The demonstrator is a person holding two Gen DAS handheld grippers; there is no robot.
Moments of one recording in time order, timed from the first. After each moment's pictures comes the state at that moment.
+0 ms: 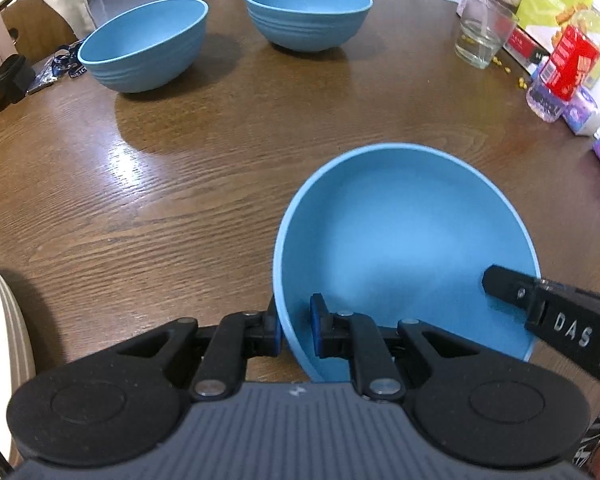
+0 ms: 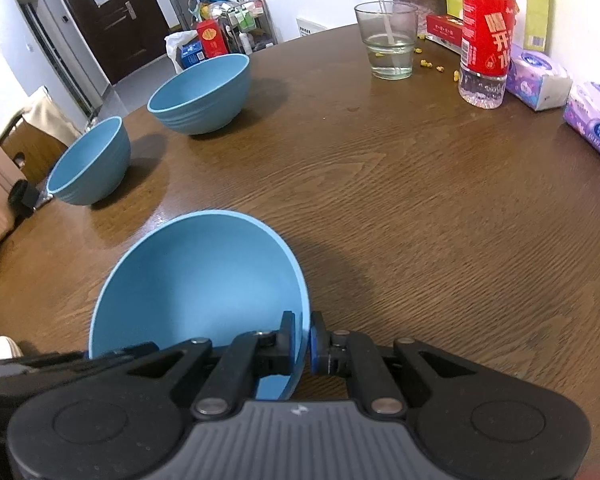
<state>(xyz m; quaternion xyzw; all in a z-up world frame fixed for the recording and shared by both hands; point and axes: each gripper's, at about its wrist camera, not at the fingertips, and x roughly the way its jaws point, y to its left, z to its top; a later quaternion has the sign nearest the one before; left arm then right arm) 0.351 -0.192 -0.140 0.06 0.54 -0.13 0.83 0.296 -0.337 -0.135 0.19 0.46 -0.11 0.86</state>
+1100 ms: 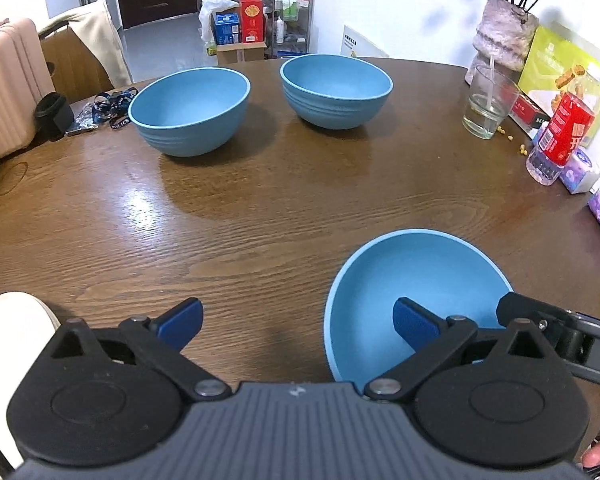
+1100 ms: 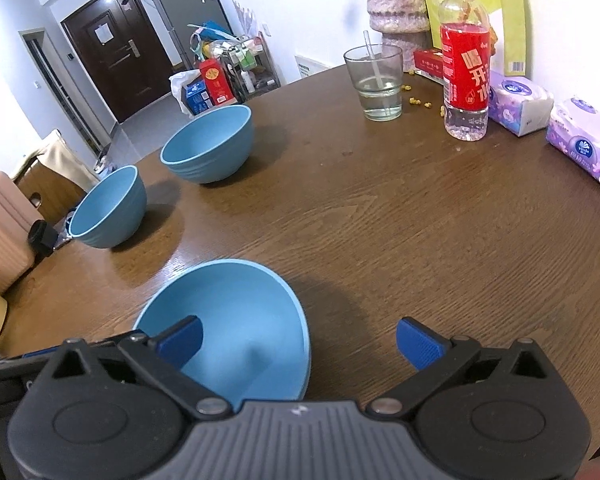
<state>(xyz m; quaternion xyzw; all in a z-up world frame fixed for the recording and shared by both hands) 0.349 -0.163 -0.093 0.03 0.47 -0.11 0.88 0.277 -0.344 -0.104 0.20 0.41 -0.11 0.88</state>
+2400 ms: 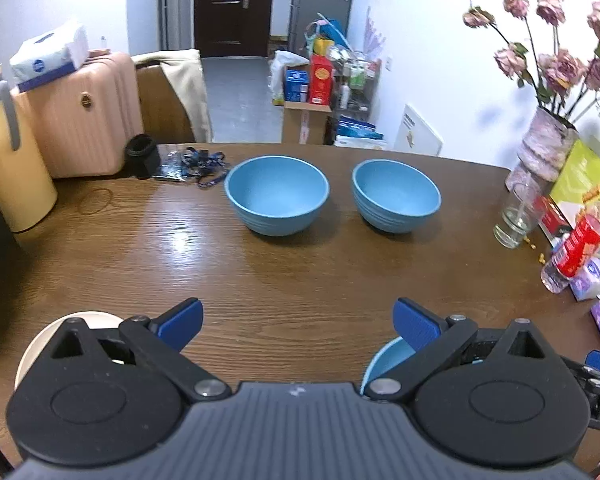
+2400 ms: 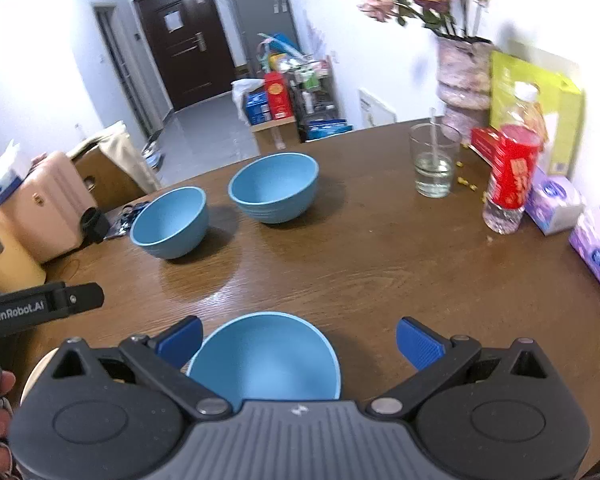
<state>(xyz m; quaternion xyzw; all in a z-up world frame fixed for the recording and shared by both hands) 0.331 -0.116 0.003 -0.04 0.40 -0.02 0.92 0.279 -0.333 -0.019 0.12 0.39 -0.03 0.91</state>
